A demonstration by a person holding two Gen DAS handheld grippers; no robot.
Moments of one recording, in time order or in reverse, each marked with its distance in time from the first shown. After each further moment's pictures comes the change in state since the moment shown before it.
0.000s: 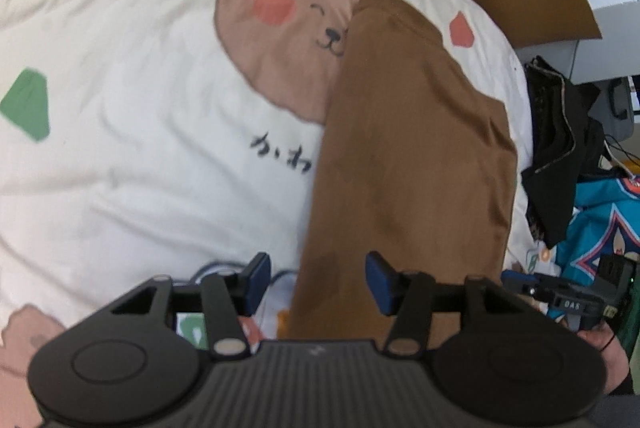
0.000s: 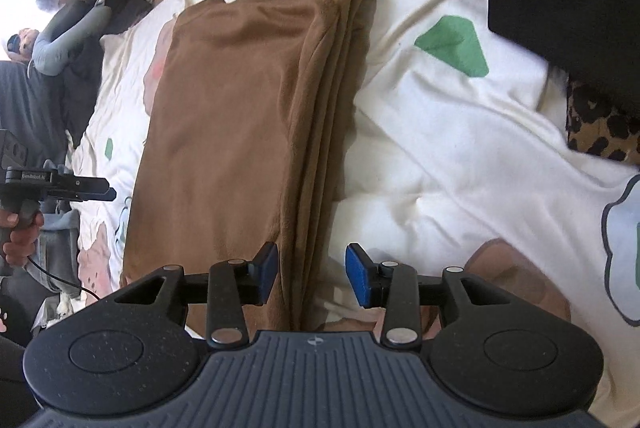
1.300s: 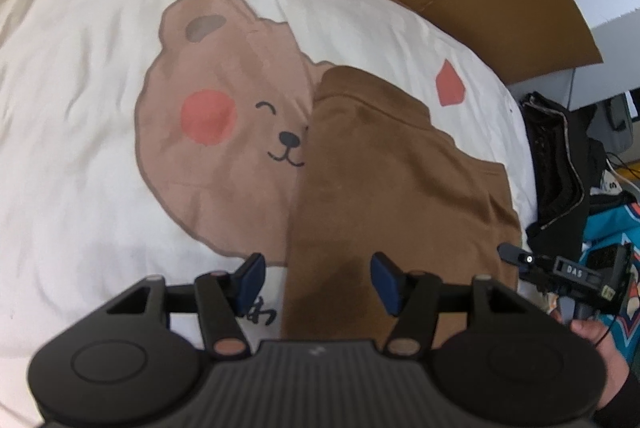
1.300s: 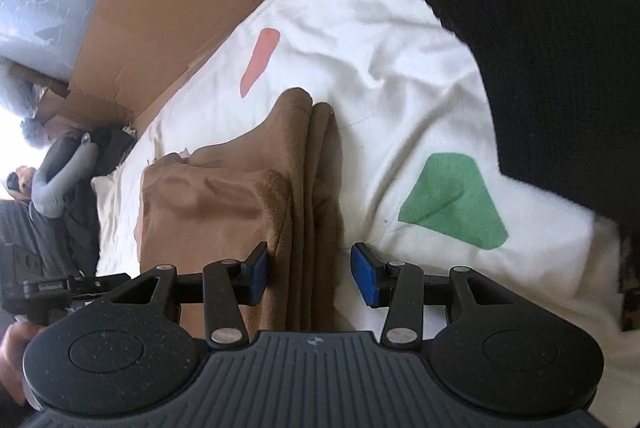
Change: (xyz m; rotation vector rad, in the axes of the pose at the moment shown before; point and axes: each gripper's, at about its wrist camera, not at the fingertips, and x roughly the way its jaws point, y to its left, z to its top) left arm 0.034 -0.026 0.069 0.093 -0.120 0.000; right arm 0.050 -0.041 0.079 0.229 -0.258 0.123
